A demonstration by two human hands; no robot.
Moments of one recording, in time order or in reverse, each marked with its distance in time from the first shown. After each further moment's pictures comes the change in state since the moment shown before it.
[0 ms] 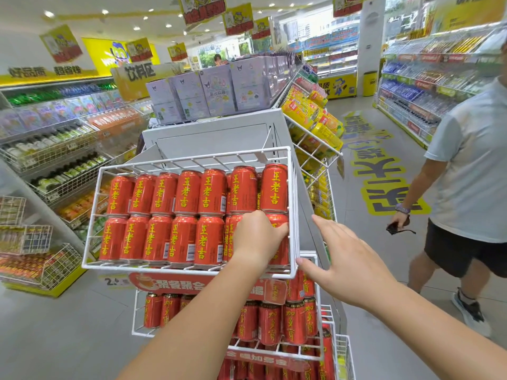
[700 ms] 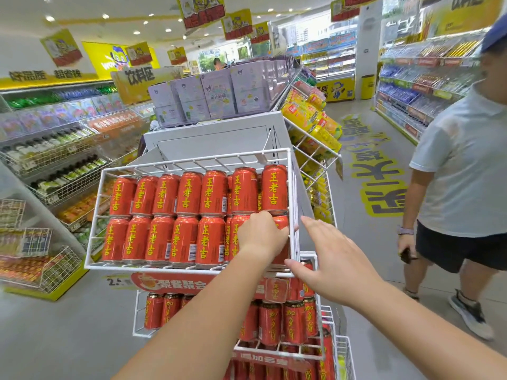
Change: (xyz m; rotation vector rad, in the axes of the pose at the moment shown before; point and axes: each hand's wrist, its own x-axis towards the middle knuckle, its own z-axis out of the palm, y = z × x) left_hand 0.004 0.004 0.007 0.127 -0.084 0.014; right_hand 0.001 -0.016 0.007 -0.006 0.016 -0.047
